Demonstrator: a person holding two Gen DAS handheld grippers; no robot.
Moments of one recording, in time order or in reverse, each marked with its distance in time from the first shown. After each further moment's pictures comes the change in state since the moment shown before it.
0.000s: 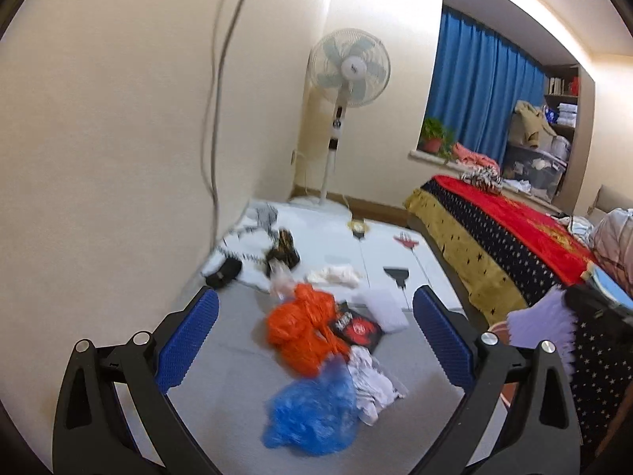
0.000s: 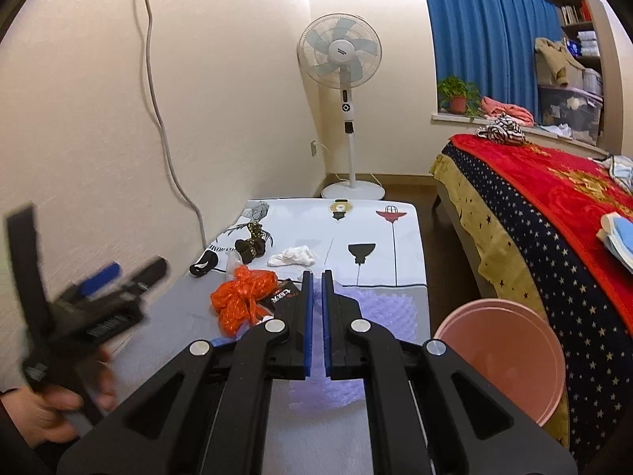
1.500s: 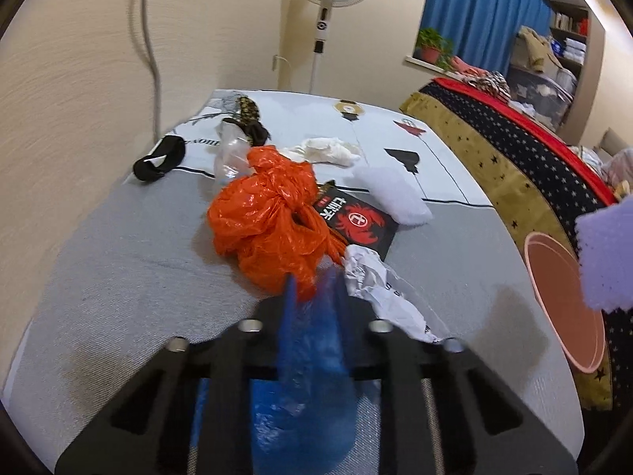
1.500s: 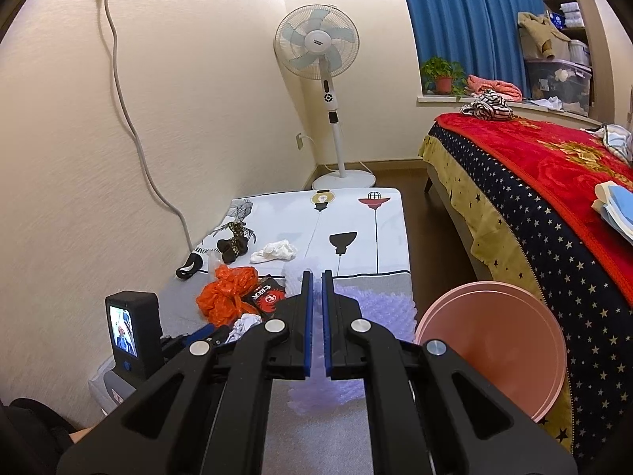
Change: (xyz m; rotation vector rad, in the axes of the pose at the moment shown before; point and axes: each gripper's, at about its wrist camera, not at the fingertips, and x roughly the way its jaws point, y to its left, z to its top) left arm 0.111 -0.018 -0.079 0.069 0.308 -0.029; right arm 0.009 -0.041 -0.002 0.080 0.027 0.001
